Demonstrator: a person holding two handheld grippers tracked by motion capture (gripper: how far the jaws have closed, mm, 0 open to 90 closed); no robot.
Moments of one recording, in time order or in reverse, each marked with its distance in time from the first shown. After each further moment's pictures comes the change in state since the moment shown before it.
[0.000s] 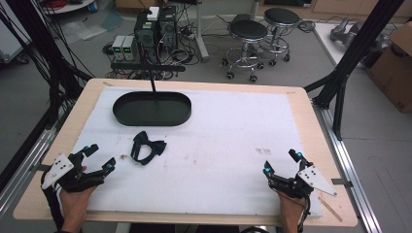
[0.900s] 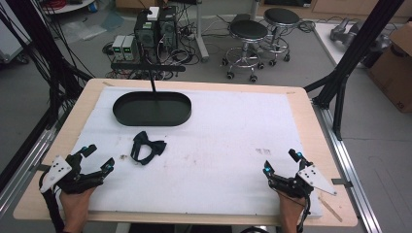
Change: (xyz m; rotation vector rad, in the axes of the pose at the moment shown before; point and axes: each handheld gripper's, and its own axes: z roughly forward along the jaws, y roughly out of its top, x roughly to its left) left arm -0.003 -0.002 -0.004 -0.045 0.018 0.016; right arm 0.000 0.000 0.001 0.011 -0.001 0.007
